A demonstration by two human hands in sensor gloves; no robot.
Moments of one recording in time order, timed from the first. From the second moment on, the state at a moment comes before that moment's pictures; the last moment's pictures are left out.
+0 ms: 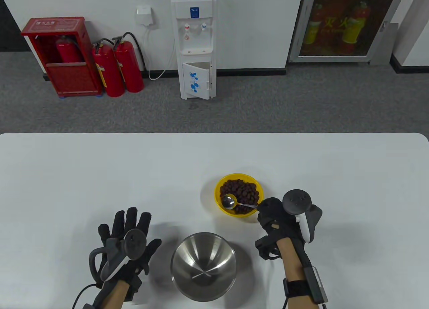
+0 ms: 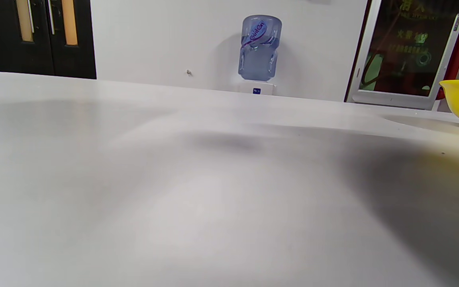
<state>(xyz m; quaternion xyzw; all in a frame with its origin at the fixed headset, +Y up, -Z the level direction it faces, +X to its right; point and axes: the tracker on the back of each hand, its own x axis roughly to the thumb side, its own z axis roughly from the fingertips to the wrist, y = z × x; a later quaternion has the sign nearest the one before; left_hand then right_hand) -0.253 -0.749 -0.281 -0.02 0.04 0.04 1.00 0.172 -0.731 -0.353 -0.13 0.02 0.91 0.40</state>
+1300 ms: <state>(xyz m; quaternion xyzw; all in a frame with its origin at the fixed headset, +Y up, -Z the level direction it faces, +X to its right) -0.248 -0.746 -0.278 -0.01 0.04 0.03 1.00 0.126 -0.724 -0.304 0.08 -0.35 0.93 -0.10</state>
